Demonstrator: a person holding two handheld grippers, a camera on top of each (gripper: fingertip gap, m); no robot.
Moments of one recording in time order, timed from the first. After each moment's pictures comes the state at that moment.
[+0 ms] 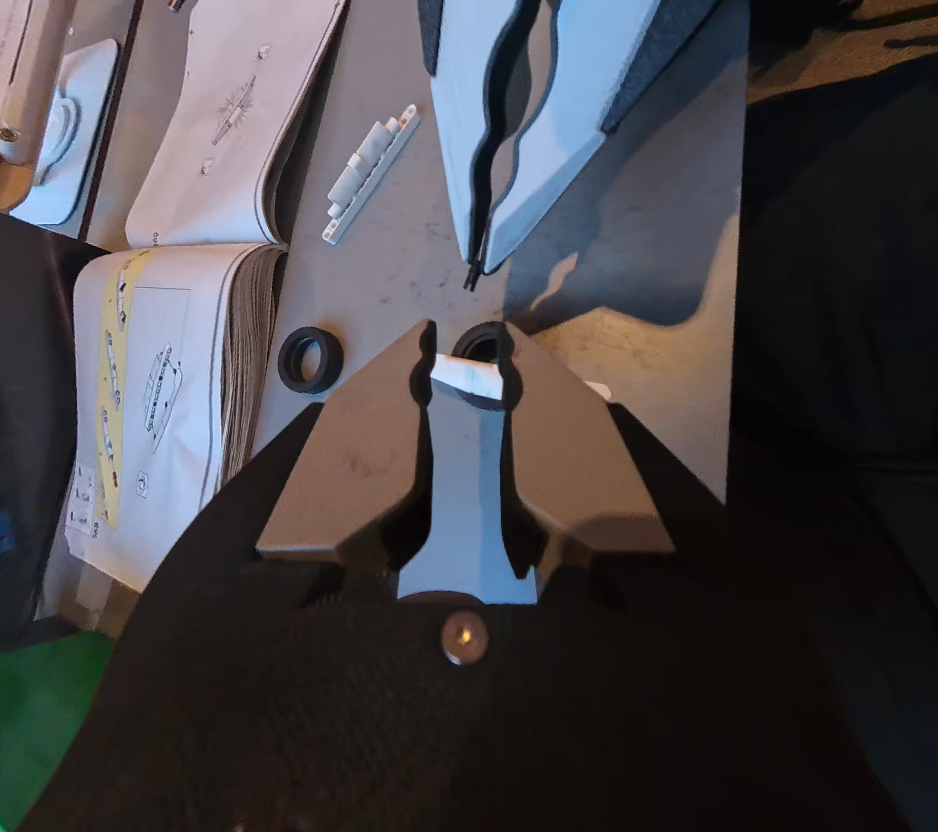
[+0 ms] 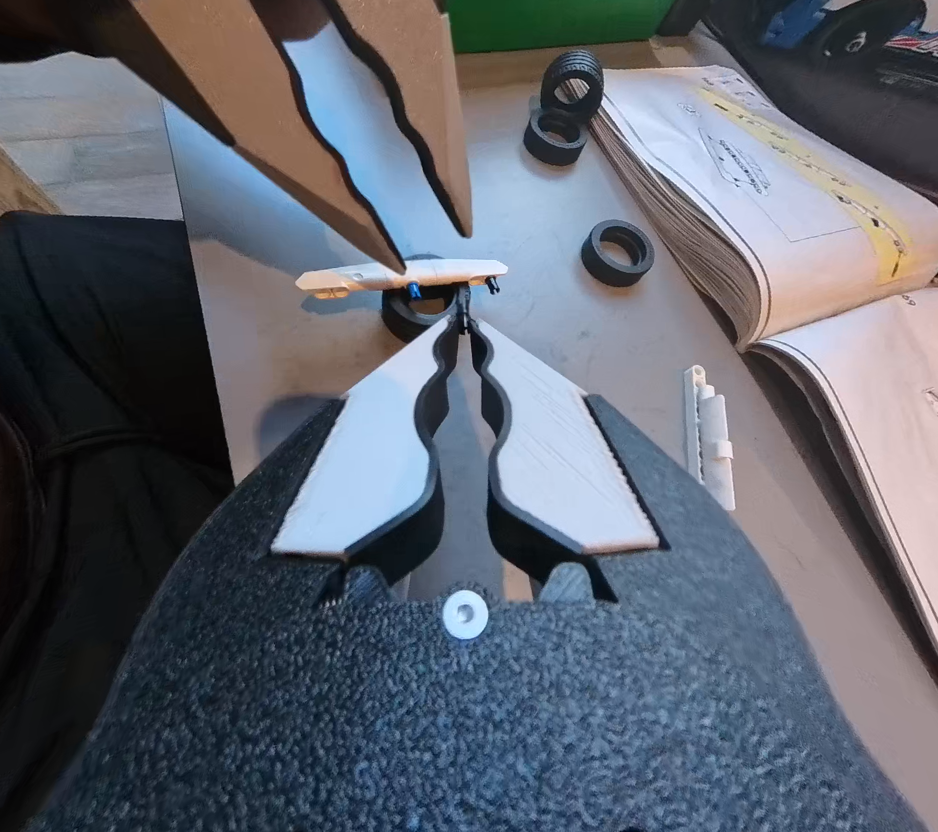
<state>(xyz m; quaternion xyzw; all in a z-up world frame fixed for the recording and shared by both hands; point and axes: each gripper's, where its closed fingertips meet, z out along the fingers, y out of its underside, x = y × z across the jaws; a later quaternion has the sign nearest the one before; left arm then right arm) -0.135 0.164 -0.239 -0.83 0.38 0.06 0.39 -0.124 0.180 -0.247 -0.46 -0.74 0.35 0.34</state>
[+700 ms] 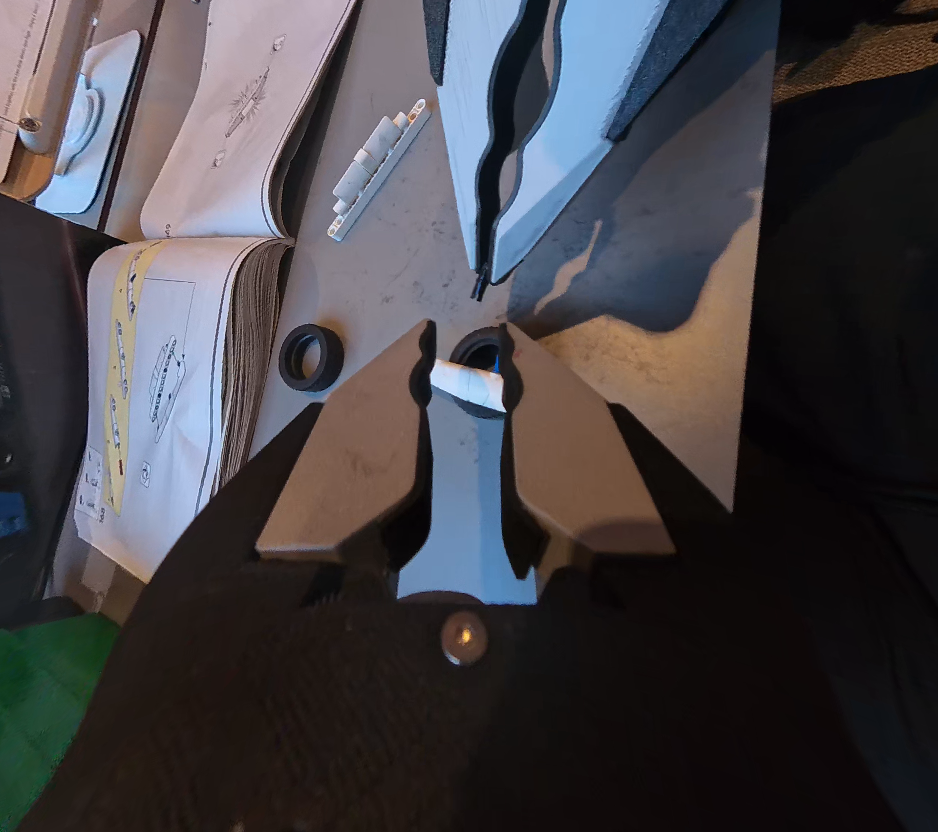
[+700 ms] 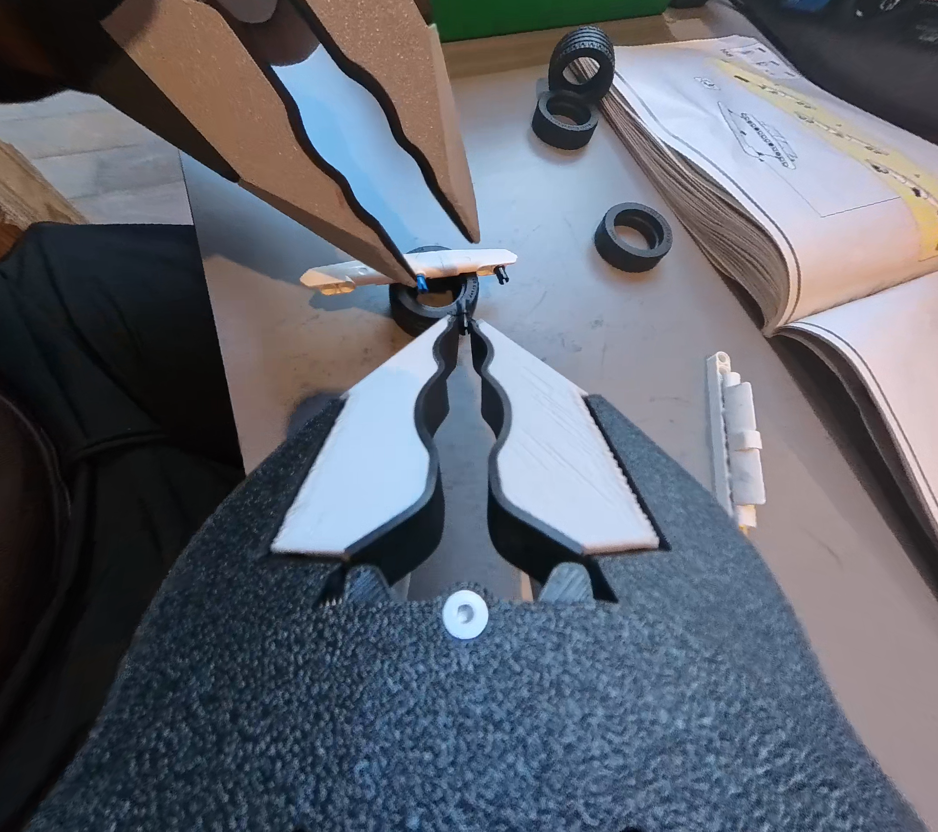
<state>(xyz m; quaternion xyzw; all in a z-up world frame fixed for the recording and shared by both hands) -0.132 0.168 -0.245 -0.84 0.37 0.08 0.40 -0.124 0.179 -0.253 -0.48 -0.73 0.36 0.32</state>
